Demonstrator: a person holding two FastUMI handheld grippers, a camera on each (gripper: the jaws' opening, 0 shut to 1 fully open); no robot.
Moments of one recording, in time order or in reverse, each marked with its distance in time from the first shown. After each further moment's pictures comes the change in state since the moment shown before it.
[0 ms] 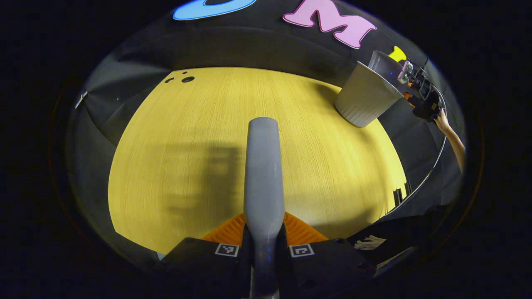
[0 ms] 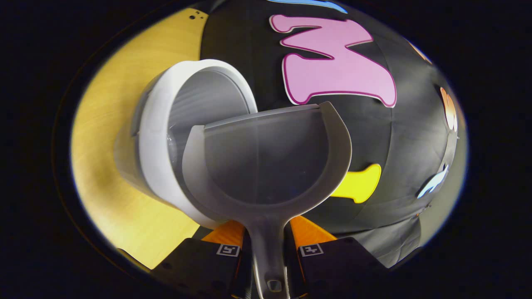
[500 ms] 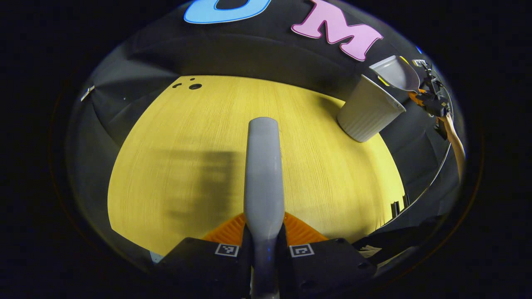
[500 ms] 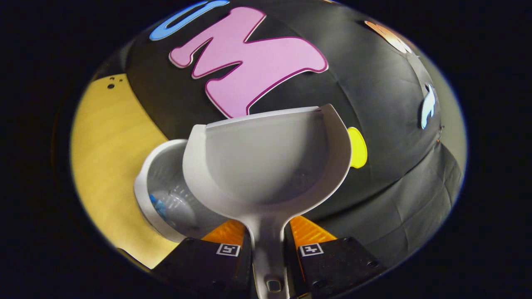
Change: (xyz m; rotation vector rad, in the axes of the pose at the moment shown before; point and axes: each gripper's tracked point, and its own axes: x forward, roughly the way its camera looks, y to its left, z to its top) left arm -0.024 0.005 0.021 -0.059 -0.090 0.009; right arm -0.043 -0.052 0.045 0.553 -0.026 0.042
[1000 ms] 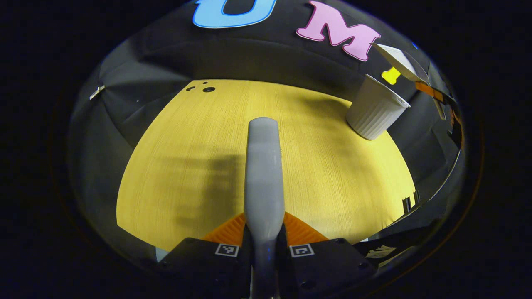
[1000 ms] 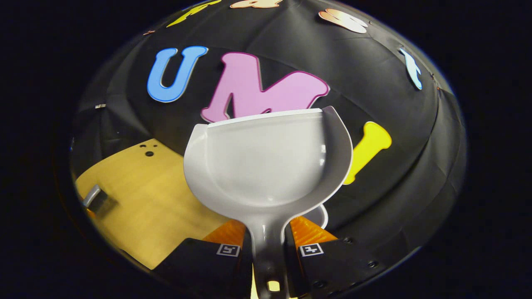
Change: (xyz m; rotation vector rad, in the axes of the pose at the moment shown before) left arm -0.011 0.021 -0.030 0.001 -0.042 0.069; right arm -0.138 0.126 0.051 0.356 -0.076 0.335
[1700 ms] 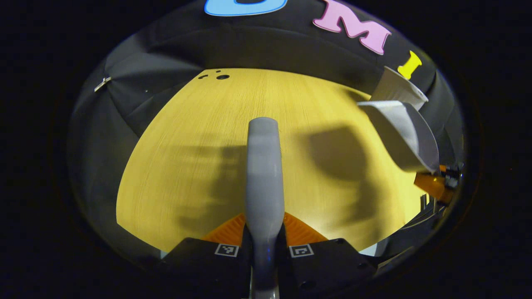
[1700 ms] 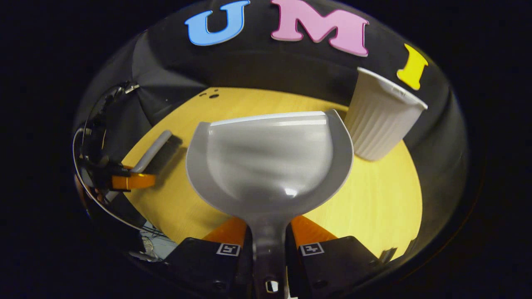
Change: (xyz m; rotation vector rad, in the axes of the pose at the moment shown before) left arm 0.046 0.043 -0.021 0.048 0.076 0.096; right arm -0.073 0.247 -0.239 0.236 0.470 0.309
